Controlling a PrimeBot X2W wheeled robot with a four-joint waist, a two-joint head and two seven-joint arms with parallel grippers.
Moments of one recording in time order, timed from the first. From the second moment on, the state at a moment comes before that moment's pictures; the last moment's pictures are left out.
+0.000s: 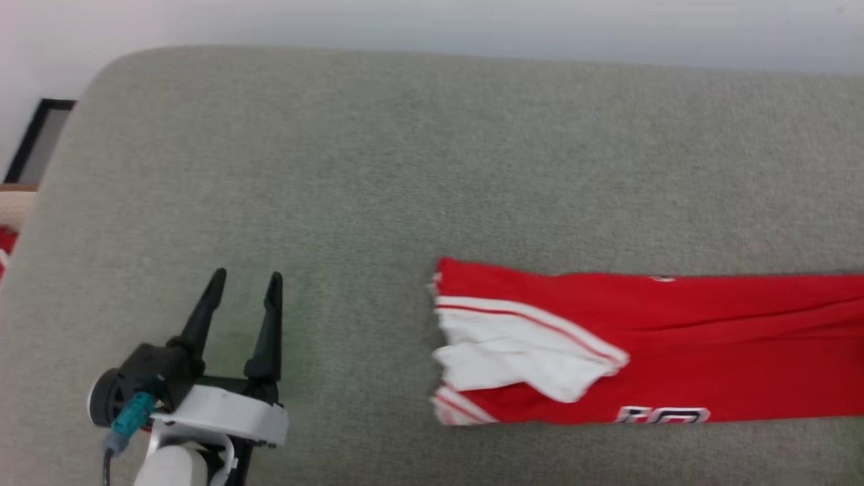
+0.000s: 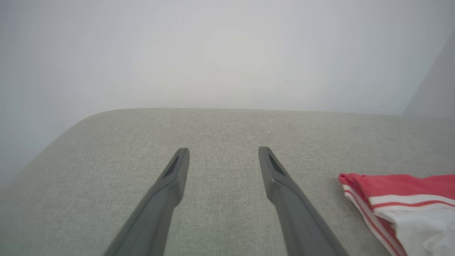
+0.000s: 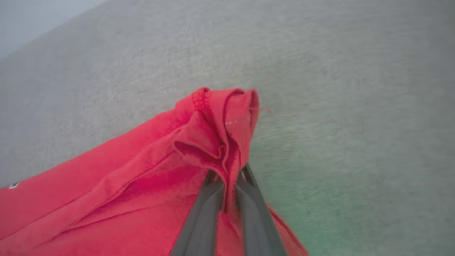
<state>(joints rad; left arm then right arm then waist) -0.17 0.18 -0.03 0.17 -0.24 -0.13 -0.26 -0.26 -0.36 -0.44 0.20 0.52 0.13 0.73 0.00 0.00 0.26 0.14</state>
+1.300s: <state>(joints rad) -0.11 0.12 -0.03 0.20 -0.25 -0.13 -0.26 -0.21 -0.32 0.08 -0.21 0.60 0.13 0.85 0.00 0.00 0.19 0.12</state>
